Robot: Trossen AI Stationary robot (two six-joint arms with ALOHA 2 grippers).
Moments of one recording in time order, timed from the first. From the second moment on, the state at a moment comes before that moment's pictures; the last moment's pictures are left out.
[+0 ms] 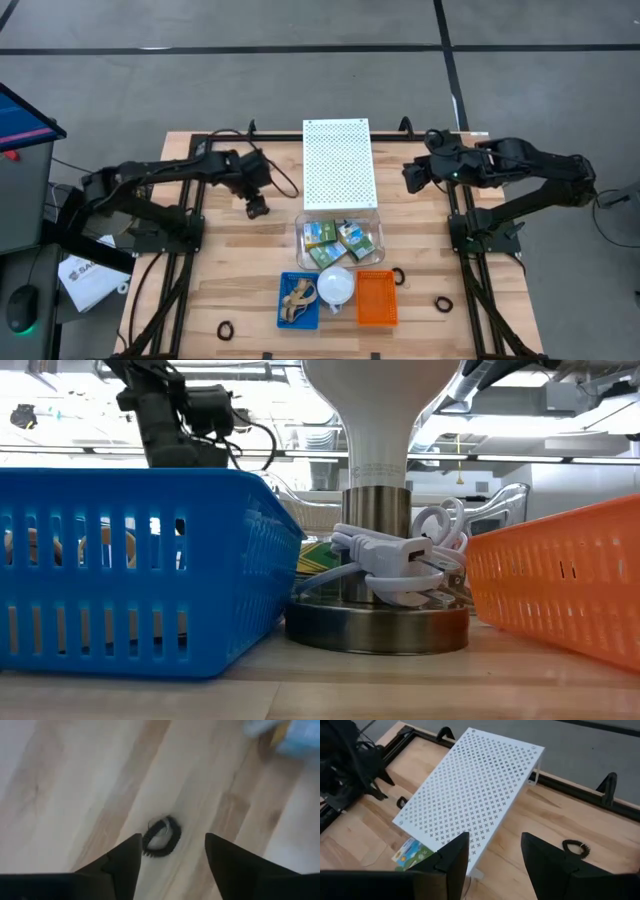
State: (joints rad) left arm 0.41 1.31 0.84 -0.76 0.04 -0.02; right arm 0.05 1.11 1.45 -1.24 0.57 0.90
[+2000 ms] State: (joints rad) left arm 0.11 1.16 0.81 0.25 -0.35 -0.60; right arm 0.08 1.12 1.45 -0.75 0.39 0.58
